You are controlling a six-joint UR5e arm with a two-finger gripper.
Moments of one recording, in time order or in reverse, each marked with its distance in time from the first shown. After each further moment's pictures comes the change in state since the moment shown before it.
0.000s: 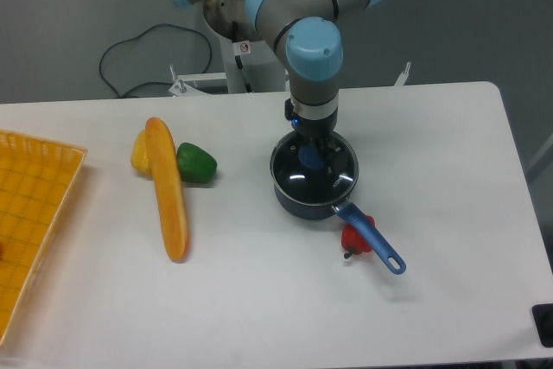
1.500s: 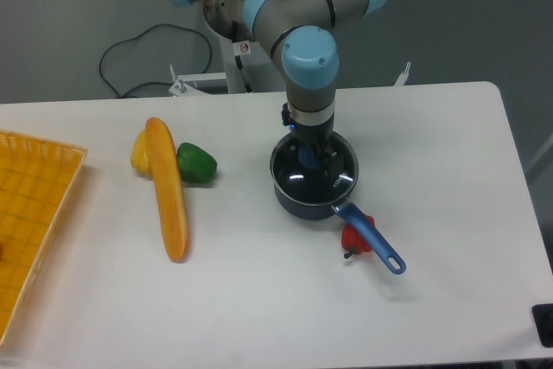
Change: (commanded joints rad) arm -0.011 -0.014 0.000 0.005 0.003 0.003
